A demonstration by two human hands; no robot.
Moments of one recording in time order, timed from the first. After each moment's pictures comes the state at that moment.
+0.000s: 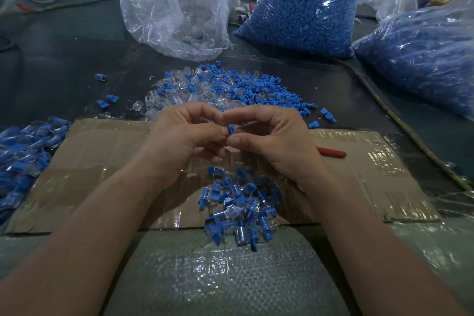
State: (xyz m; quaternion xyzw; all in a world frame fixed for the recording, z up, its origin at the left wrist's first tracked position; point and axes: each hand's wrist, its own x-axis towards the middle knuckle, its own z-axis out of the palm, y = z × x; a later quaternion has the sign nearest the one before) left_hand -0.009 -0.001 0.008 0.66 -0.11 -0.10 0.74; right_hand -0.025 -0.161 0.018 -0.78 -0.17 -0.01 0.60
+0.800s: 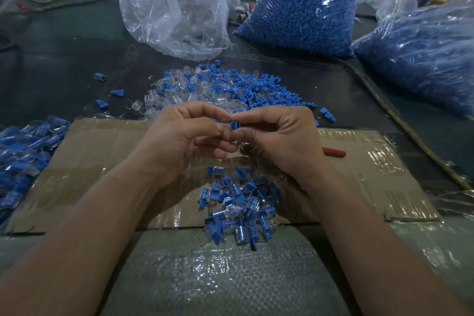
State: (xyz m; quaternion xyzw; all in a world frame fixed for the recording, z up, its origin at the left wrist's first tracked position) left_hand -0.007 0.000 0.013 0.60 -0.11 -0.16 0.77; right_hand -0.027 -0.163 0.016 -0.79 -0.17 -0.13 0.57
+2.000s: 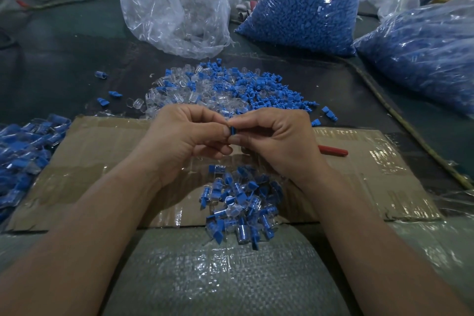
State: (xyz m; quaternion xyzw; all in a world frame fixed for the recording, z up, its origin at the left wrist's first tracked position) left_hand -0.009 -0.001 0.015 0.66 -0.07 -0.15 0.74; right_hand -0.027 -0.162 0.012 -0.83 -0.21 -0.14 0.50
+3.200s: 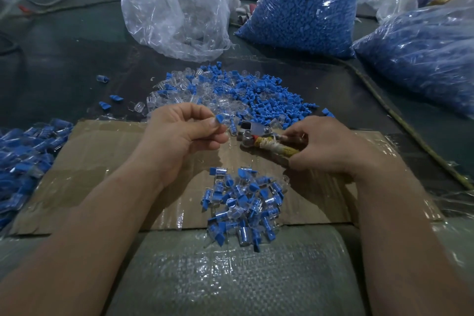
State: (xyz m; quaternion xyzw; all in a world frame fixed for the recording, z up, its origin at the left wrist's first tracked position) left_hand 0.000 0.004 0.001 0.61 -0.04 -0.10 0.78; right_hand -0.017 -0.220 0.031 -0.98 -0.03 0.10 0.14
